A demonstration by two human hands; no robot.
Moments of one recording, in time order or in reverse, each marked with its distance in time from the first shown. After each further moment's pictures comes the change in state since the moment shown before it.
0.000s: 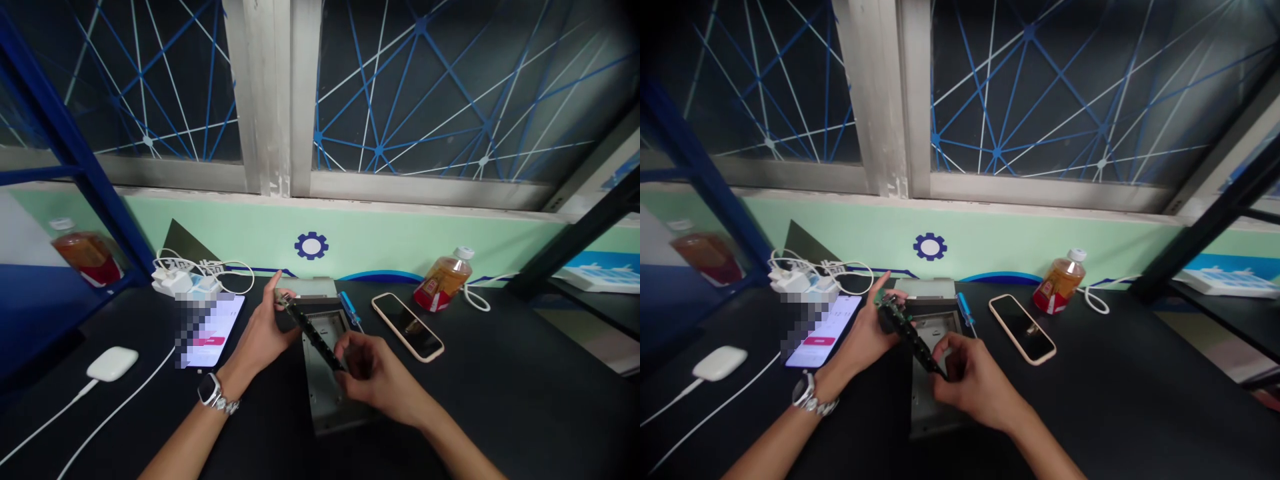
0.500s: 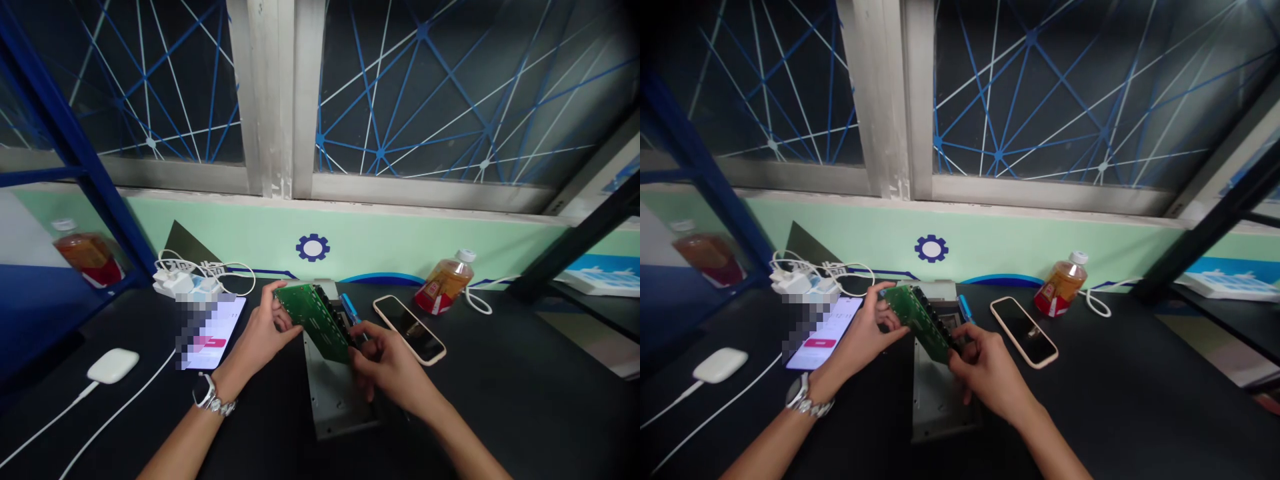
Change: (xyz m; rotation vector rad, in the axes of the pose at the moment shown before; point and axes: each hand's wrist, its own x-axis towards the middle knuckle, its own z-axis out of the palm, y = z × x) left_hand -0.001 -0.005 -0.005 0.019 -0.039 -0.015; right_hand 0.004 0.008 -0.014 0.048 0.099 0.093
